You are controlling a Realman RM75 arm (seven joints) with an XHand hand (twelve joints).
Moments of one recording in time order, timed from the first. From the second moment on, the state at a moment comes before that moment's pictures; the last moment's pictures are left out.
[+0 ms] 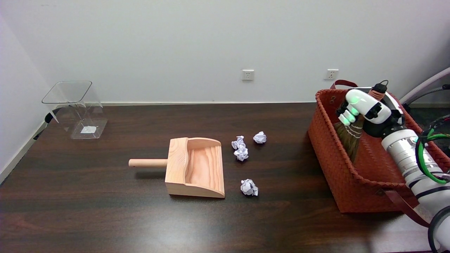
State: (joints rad) arm -0.71 -0.77 1.71 -1.83 -1.73 0.67 1.06
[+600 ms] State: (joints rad) arm -0.59 -0.74 1.66 -1.77 -1.64 0.67 1.06
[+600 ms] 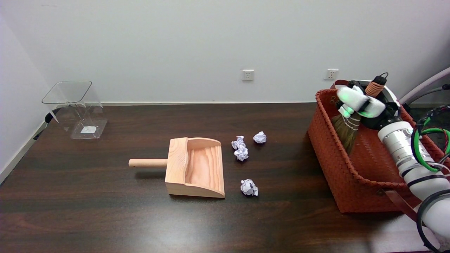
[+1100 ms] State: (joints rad) arm -0.49 -0.72 1.62 -1.74 -1.61 0.67 1.01
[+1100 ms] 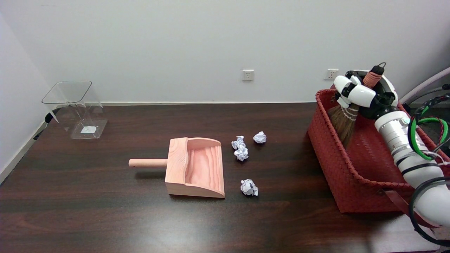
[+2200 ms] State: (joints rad) arm -0.23 -0.66 1.72 -1.81 -1.52 0.60 0.69
